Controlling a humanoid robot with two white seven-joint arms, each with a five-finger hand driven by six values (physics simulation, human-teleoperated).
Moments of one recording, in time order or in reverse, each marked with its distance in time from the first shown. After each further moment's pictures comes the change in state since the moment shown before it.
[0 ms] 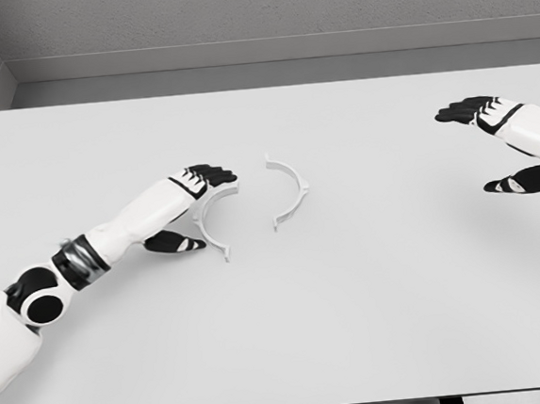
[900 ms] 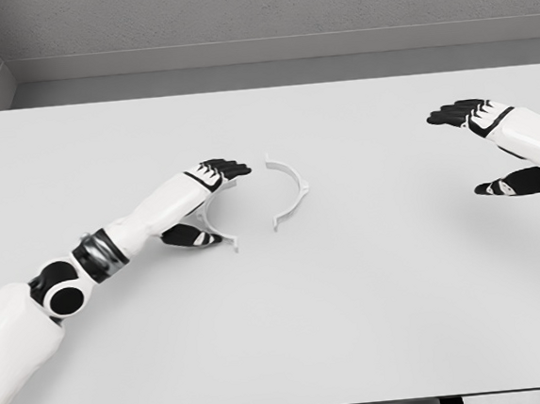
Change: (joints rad) left arm -0.034 -0.077 -0.008 0.060 -0.008 0.000 0.000; right arm -0.005 0.026 0.011 -0.002 0.003 0.000 -0.001
